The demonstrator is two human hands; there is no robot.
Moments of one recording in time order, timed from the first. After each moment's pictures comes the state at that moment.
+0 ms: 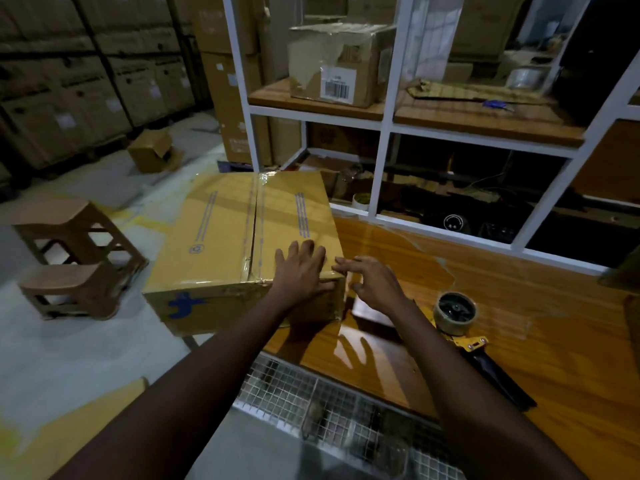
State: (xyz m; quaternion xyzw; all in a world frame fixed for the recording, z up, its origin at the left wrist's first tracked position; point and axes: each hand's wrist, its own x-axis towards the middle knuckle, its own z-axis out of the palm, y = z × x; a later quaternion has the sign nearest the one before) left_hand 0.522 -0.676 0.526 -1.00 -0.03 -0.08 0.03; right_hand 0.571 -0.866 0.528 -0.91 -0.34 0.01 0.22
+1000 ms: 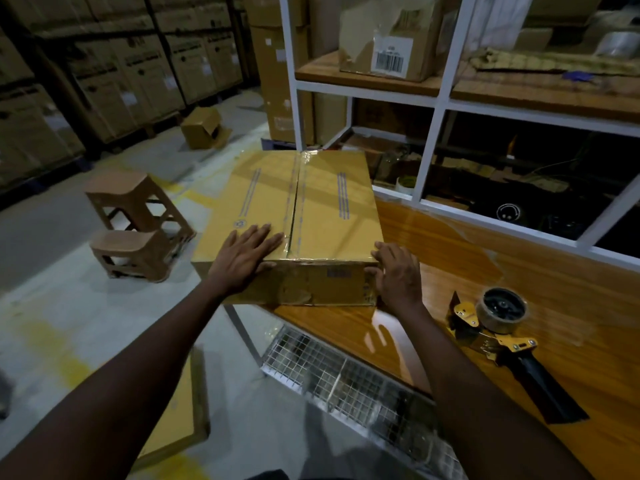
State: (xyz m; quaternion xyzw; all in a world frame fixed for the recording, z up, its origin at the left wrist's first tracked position) left_hand 0.423 -0.512 0.513 -1.00 -0.02 -0.07 0.05; right_hand 0.554 -0.838 0.484 -0.90 -0.30 -0.18 0.27
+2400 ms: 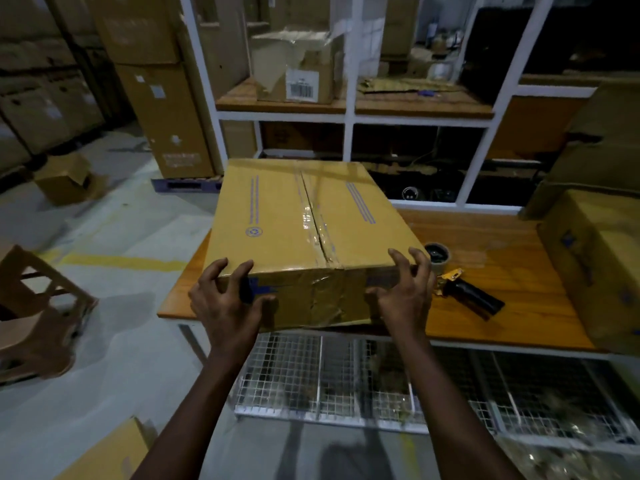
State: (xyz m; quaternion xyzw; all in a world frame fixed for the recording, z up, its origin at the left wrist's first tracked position) left_hand 0.315 -0.565 0.545 -0.88 -0.05 -0.41 -0.24; right_hand 0.374 -0.844 0.534 -0.90 0.03 -0.29 0.31
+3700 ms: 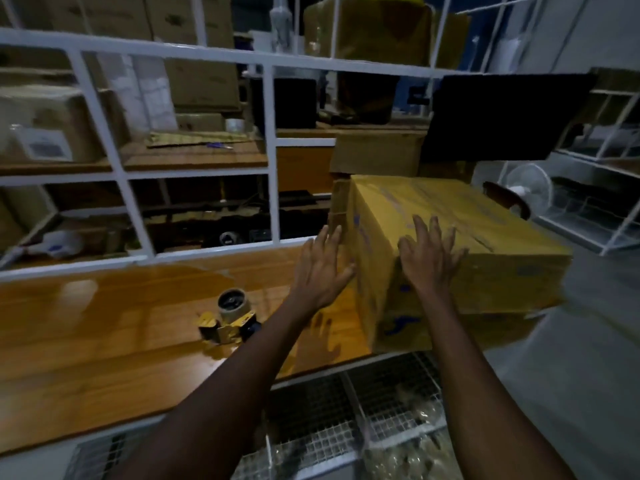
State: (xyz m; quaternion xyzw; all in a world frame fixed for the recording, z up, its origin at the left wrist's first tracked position) left_hand 0.441 -1.140 0.636 -0.90 0.32 -0.14 -0.27; right_hand 0.369 -1.338 0.678 -0.91 0.27 -0.27 0.14
